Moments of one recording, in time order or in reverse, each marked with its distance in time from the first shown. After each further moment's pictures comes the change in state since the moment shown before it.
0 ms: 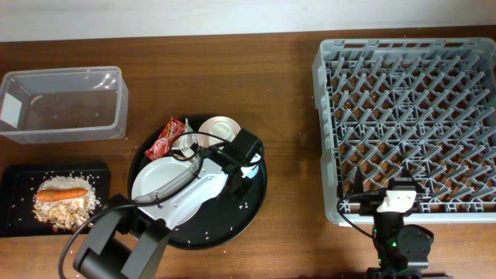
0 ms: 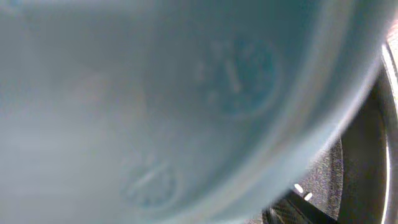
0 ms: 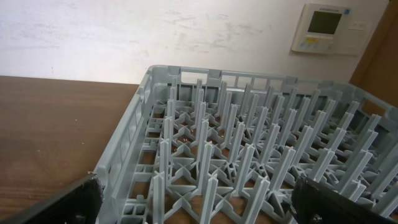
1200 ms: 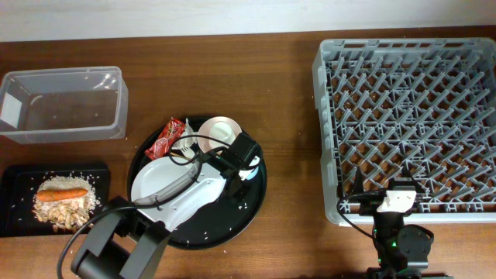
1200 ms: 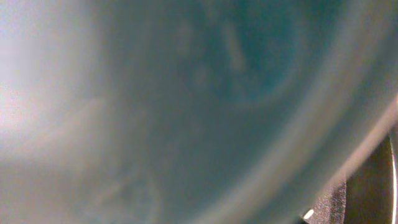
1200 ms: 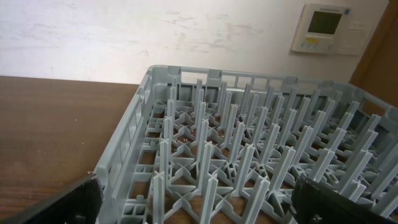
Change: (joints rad) left arm -0.001 -0.013 -0.055 0.051 0.003 -0.015; right arm 0.000 0.000 0.000 0.000 0.000 0.000
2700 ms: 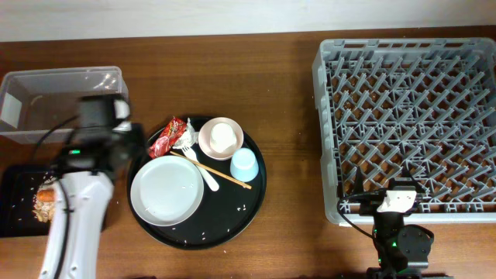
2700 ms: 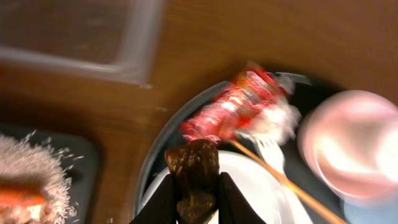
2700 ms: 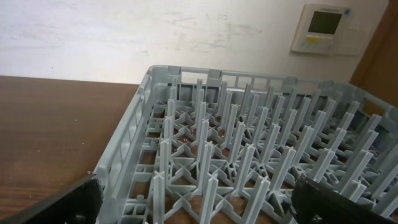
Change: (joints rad) left arm 0.726 -0.392 0.143 -0.115 0.013 -0.189; right arm 0.000 0.000 0.000 0.000 0.001 0.000
